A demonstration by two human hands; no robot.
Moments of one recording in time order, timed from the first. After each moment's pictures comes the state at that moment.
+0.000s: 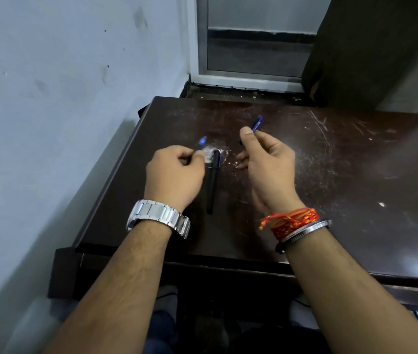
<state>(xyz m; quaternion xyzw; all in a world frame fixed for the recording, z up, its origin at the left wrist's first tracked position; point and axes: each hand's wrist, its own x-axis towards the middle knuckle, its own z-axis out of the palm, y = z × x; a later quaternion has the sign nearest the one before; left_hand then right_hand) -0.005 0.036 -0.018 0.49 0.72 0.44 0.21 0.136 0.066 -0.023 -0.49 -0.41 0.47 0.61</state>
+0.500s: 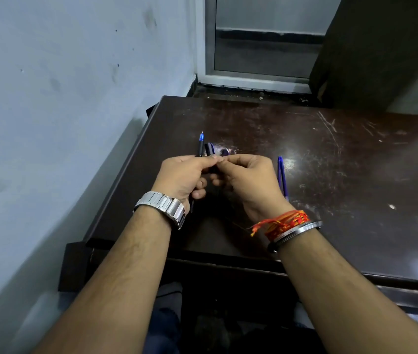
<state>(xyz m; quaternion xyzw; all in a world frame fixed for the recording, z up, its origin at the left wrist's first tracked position) -0.006 0.046 -0.026 0.28 0.60 0.50 0.56 0.112 0.053 -0.034 -0.50 -0.45 0.58 0.46</state>
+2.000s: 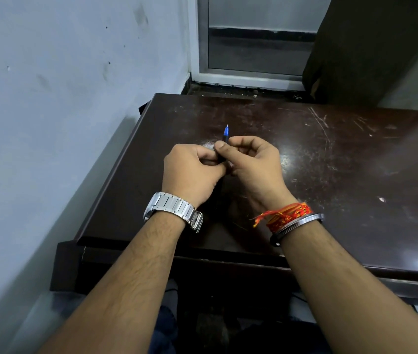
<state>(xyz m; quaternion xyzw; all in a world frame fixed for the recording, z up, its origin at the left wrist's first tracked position) 0.013 0.035 -0.024 0.55 0.65 0.46 0.24 0.129 0.060 -0.032 -0.47 -0.44 0.53 0.56</state>
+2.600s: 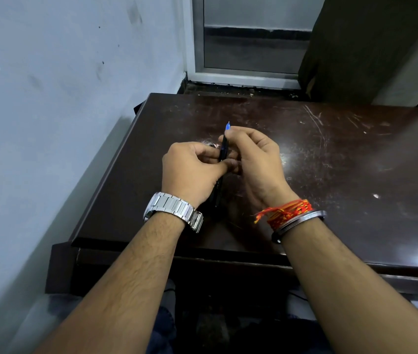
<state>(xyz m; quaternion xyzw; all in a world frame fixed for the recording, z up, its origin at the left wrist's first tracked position) 0.021 0.036 -0.025 0.55 0.63 0.49 0.24 0.136 0.061 -0.024 -0.44 -0.41 0.55 0.57</state>
